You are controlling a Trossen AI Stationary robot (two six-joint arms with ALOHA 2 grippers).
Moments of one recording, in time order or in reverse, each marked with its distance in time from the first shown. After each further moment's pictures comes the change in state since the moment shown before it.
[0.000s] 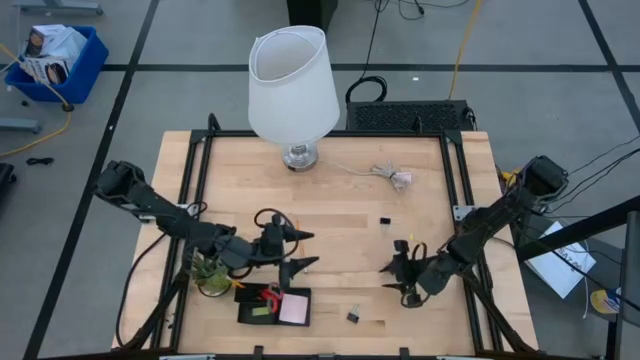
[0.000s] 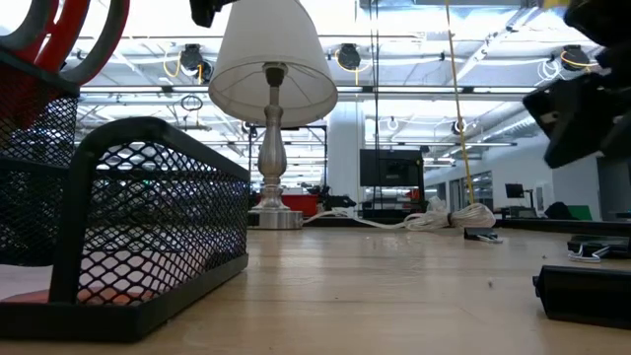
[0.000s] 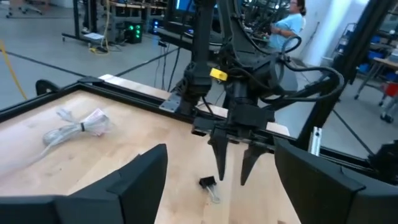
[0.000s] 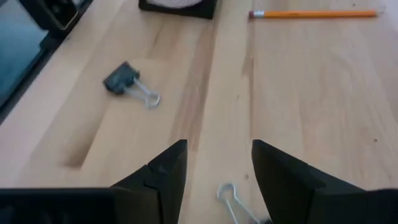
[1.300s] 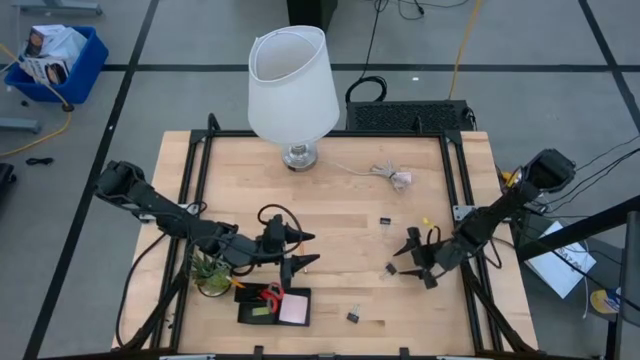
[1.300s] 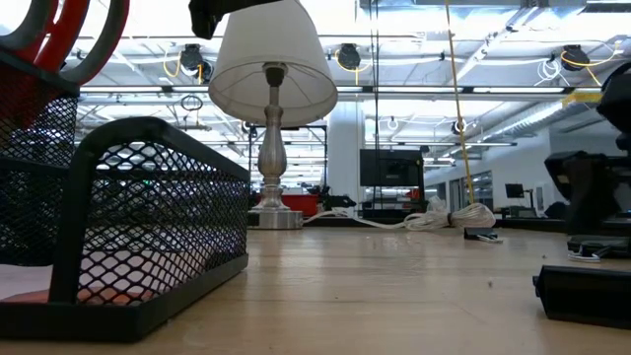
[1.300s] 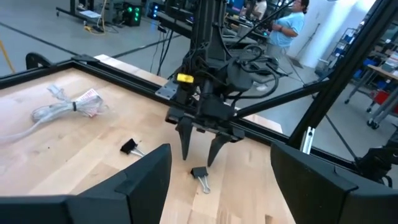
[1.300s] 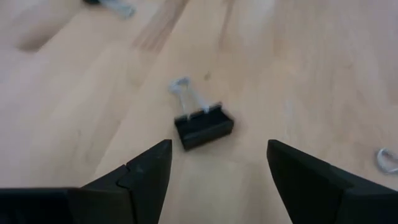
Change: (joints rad) left arm 0.019 0.000 0.000 -0.044 0.043 -0.119; right arm -0.041 -0.165 -0.440 0.356 -0.054 -0.149
